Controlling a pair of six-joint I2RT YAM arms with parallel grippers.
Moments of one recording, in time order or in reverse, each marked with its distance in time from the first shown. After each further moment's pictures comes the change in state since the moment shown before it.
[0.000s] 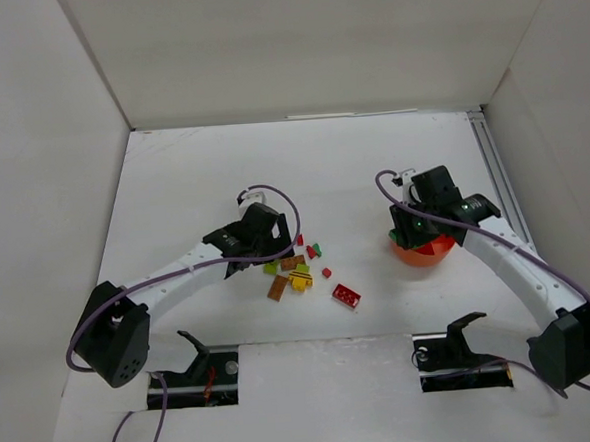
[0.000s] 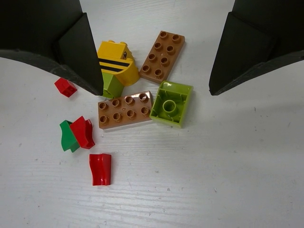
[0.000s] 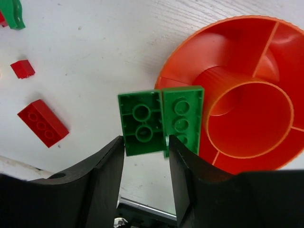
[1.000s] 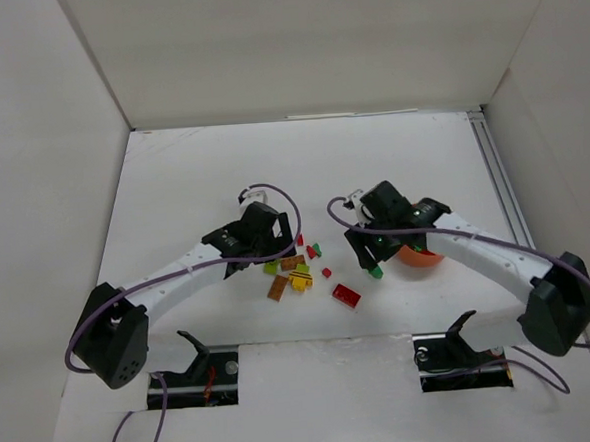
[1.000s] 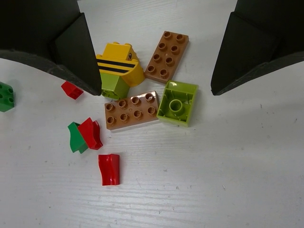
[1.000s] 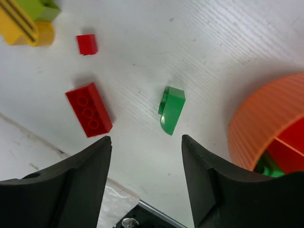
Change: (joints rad) left arm 0.000 -0.003 0.002 0.017 0.019 0.014; right arm 0.296 0.108 0.037 0.033 -0.018 0.009
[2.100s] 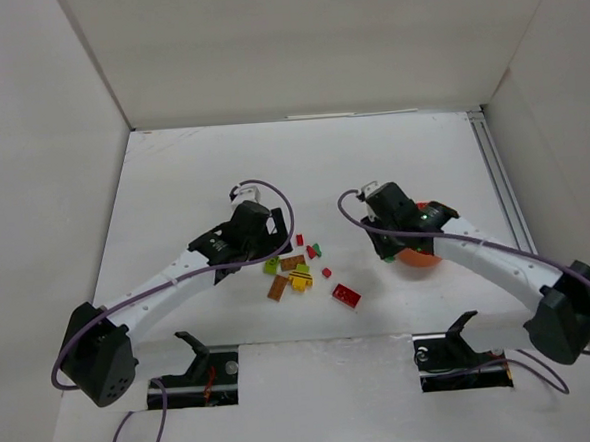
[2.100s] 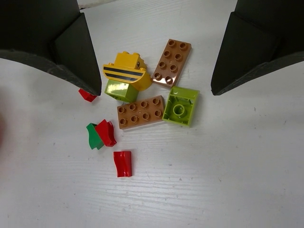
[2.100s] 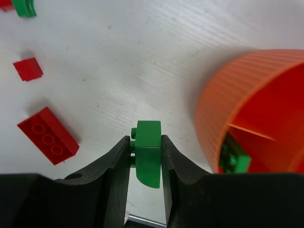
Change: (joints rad) left arm 0.007 -0.113 0.000 -0.029 -0.005 -0.012; right arm 0.005 0.061 -0.064 0.076 0.211 0.099
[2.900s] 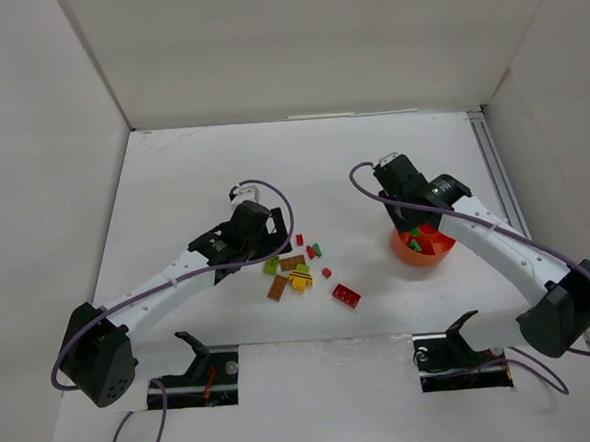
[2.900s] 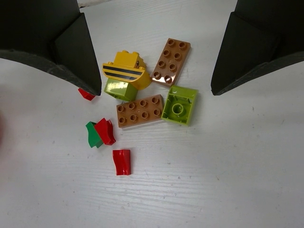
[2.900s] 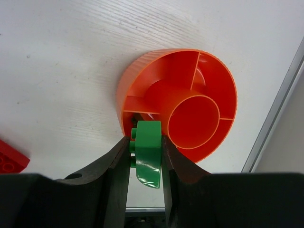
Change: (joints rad) left arm 0.000 -0.003 0.000 0.000 -0.009 0.002; right arm -0.086 0.001 0.272 -0.256 0.262 -0.036
